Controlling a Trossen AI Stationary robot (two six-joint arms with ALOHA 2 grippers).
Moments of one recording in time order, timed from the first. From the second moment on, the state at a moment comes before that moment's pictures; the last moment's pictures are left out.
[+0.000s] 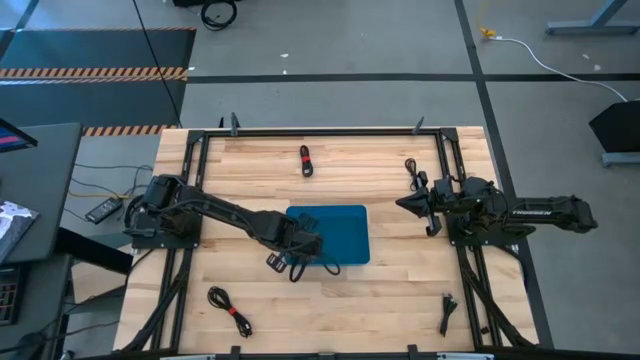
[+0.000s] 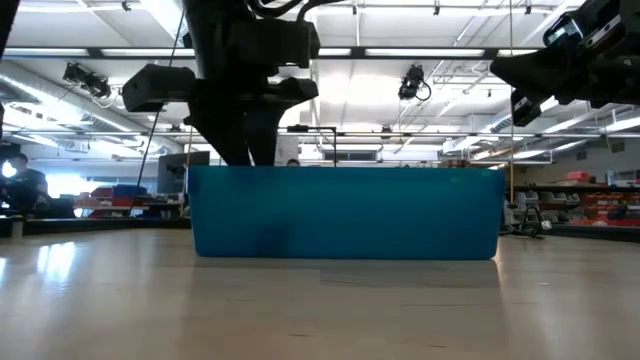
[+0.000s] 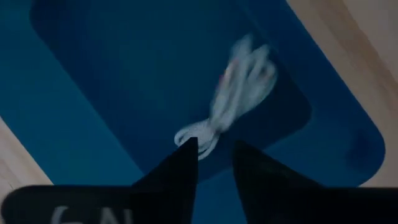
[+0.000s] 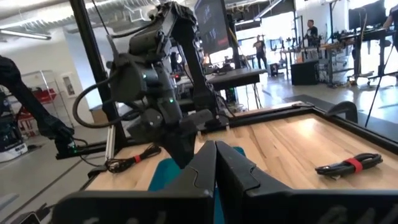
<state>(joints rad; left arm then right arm) -0.25 1.85 1.35 -0.80 -0.23 0.47 -0.14 0.22 0.01 0.34 -0.16 0.21</state>
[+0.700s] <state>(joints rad) -0.38 1.83 1.57 -1.16 -0.24 0.08 -0.14 0.22 0.01 0.34 -0.19 0.21</state>
